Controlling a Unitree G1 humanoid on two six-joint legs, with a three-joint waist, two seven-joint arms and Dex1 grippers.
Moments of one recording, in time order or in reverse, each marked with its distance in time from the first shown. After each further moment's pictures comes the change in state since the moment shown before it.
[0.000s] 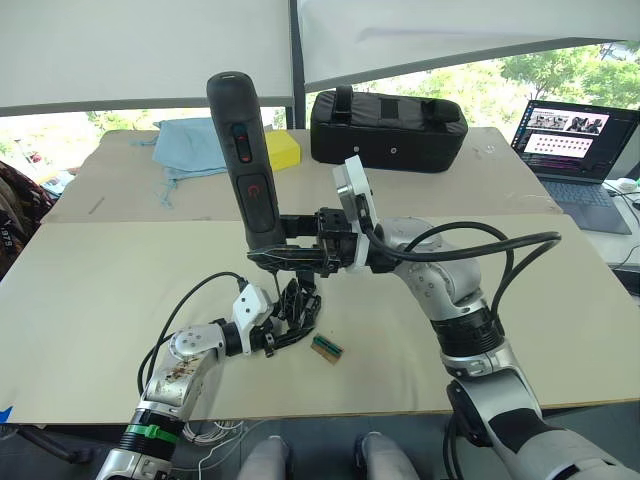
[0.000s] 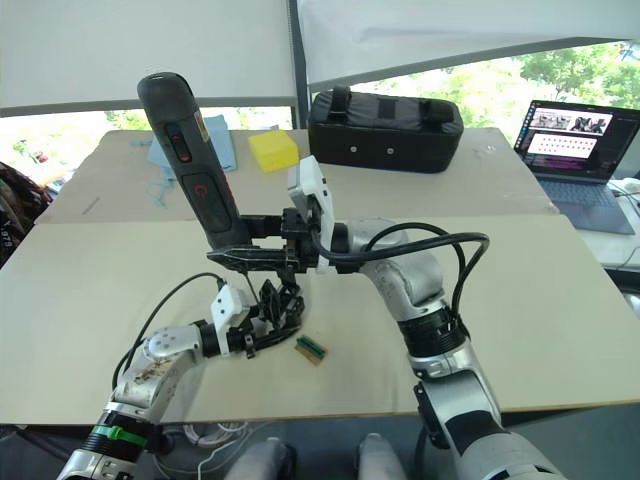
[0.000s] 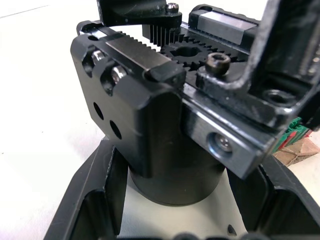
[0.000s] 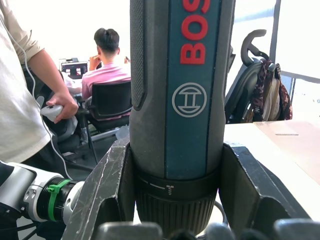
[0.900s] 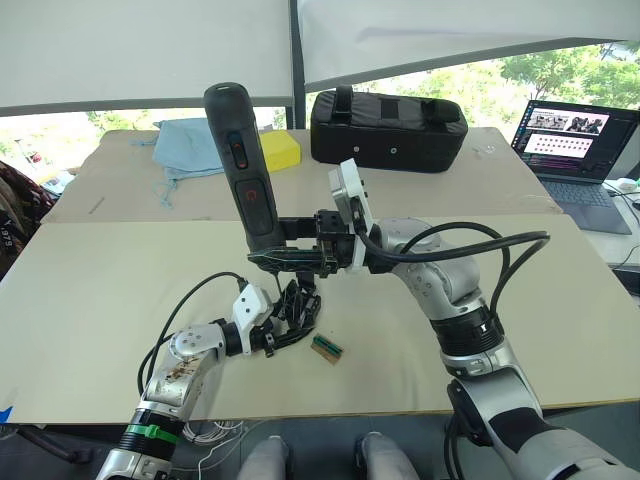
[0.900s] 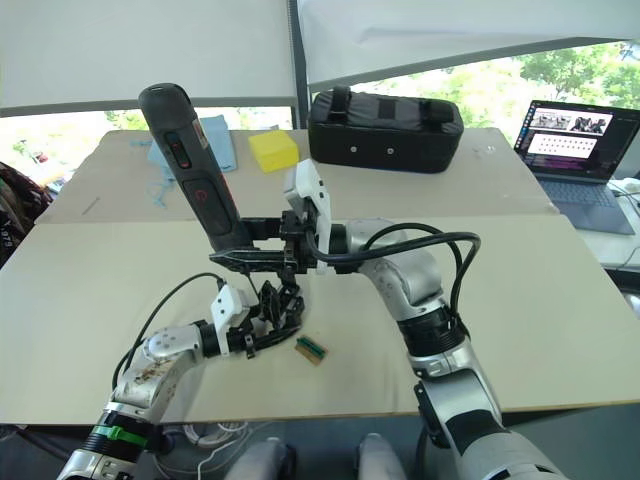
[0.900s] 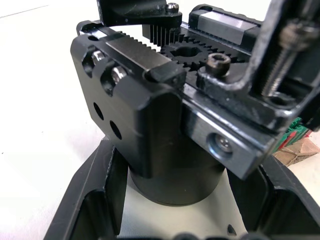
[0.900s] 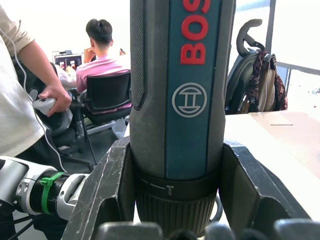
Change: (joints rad) left arm 0.000 0.000 0.000 0.000 -0.001 0.000 0.000; right arm -0.004 -0.002 0.011 0.013 -0.031 0.002 -0.004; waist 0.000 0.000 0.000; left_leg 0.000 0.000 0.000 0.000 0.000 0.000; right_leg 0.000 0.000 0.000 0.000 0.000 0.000
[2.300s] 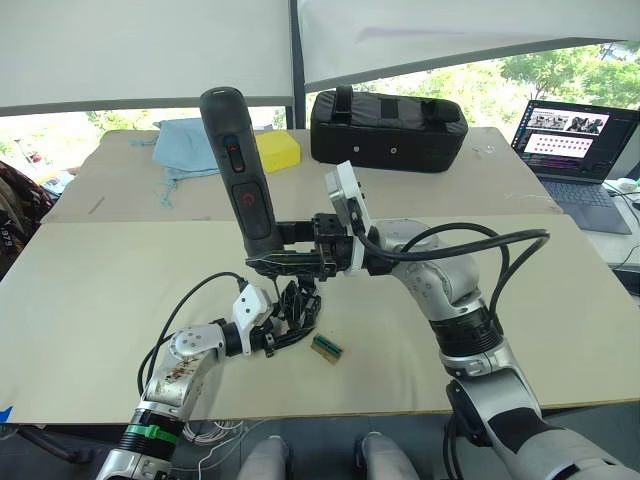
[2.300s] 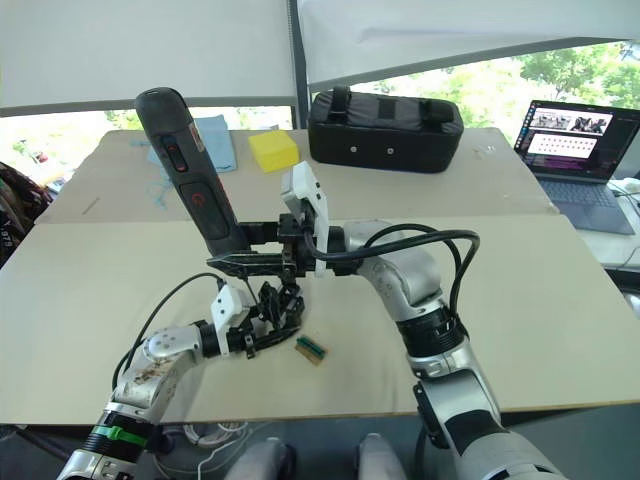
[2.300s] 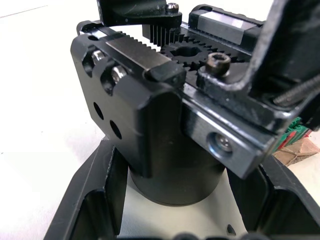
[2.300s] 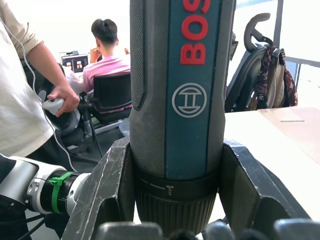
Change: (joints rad) left arm 0.001 0.000 0.000 -0.001 0.000 0.000 0.000; right arm 0.000 0.004 0.001 -0.012 0.012 0.044 0.005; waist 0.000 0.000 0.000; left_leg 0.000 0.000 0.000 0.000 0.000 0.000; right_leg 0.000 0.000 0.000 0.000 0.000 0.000
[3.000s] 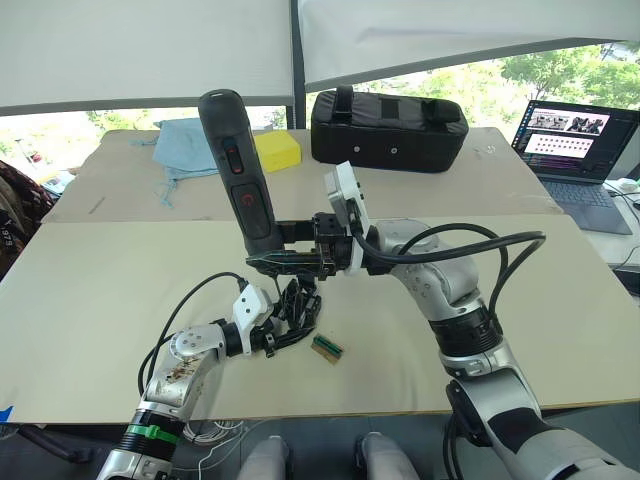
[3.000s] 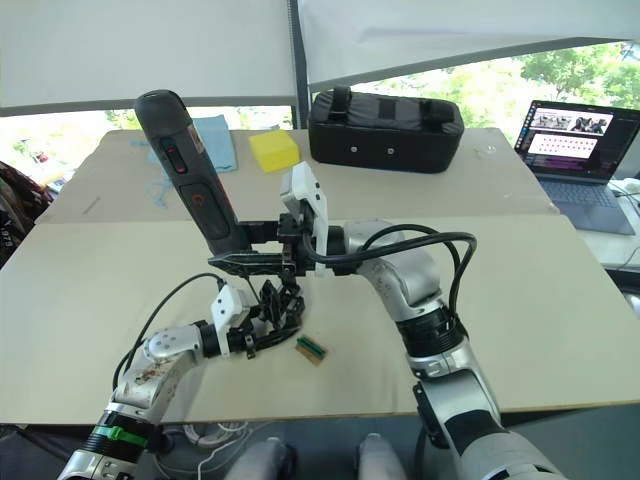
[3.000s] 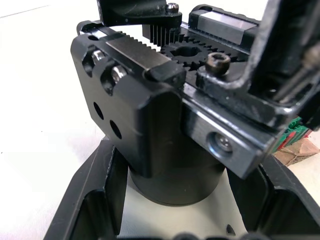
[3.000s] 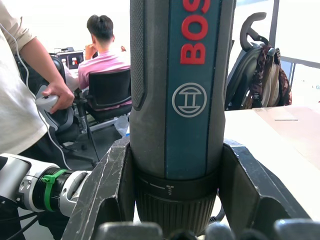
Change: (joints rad) left arm 0.001 -0.003 0.000 0.000 0.000 0.000 0.000; right arm 0.000 0.010 0.002 0.005 -0.027 -0.018 -0.003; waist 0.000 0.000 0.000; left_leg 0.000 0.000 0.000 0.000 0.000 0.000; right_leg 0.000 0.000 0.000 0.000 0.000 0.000
